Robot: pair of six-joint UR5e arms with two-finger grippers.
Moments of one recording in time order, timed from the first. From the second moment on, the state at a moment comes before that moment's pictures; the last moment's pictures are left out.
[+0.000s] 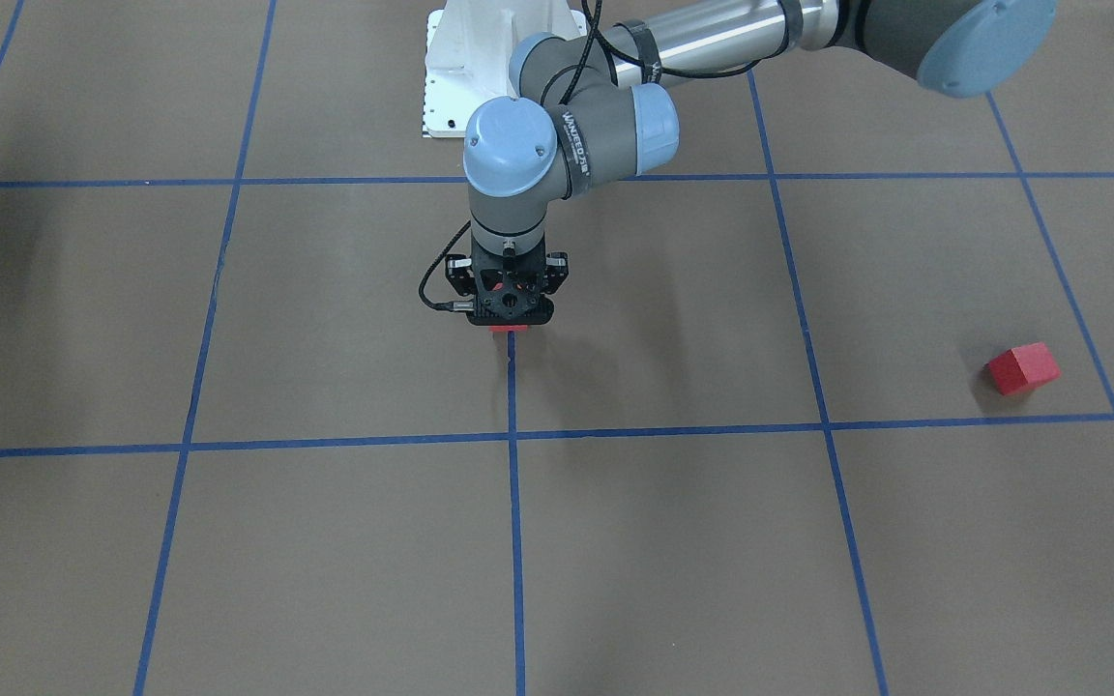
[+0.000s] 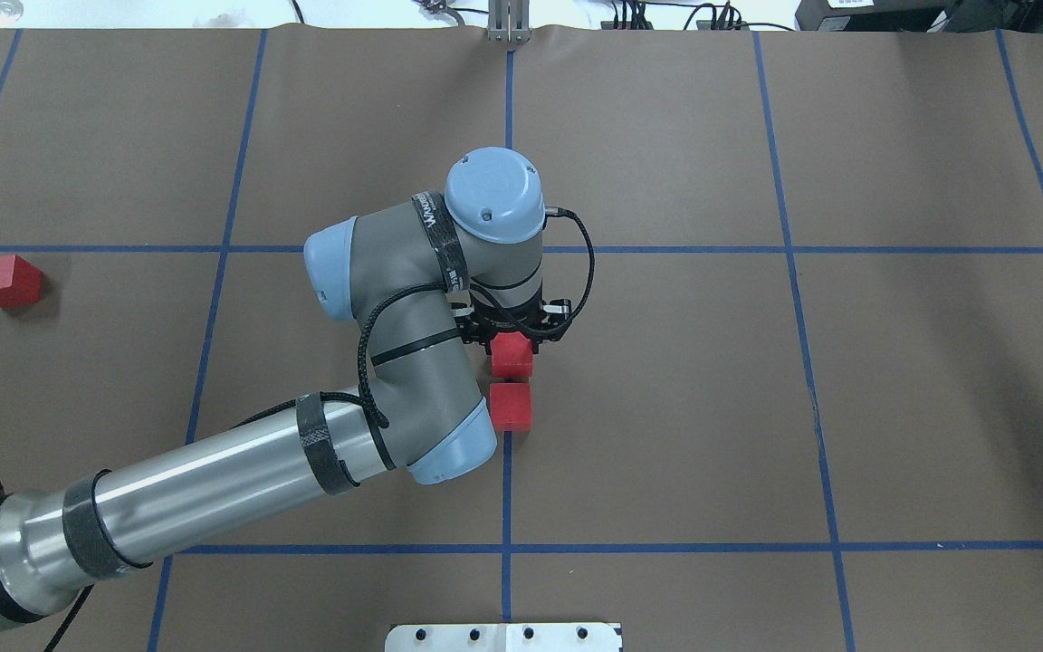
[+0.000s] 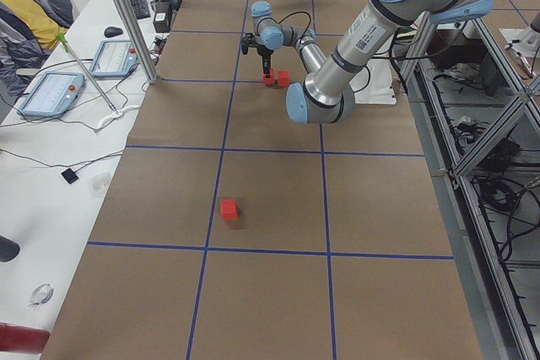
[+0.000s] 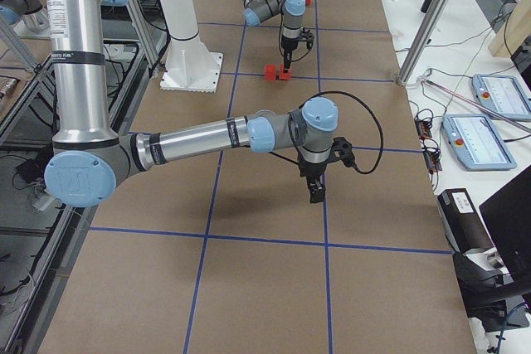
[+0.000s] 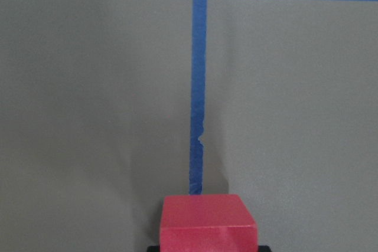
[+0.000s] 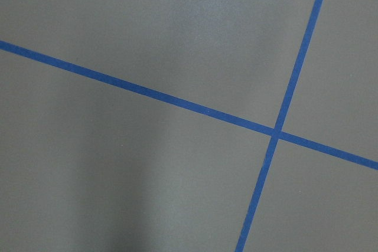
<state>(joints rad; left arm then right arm) -0.52 -2.52 -1.34 -1.60 -2.00 -1.21 1.40 -1.55 1.78 -1.61 2.25 -0.05</state>
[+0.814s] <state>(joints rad) -0.52 -2.51 -1.34 -1.60 -2.00 -1.20 1.40 -1.55 1.78 -1.61 2.25 -0.05</state>
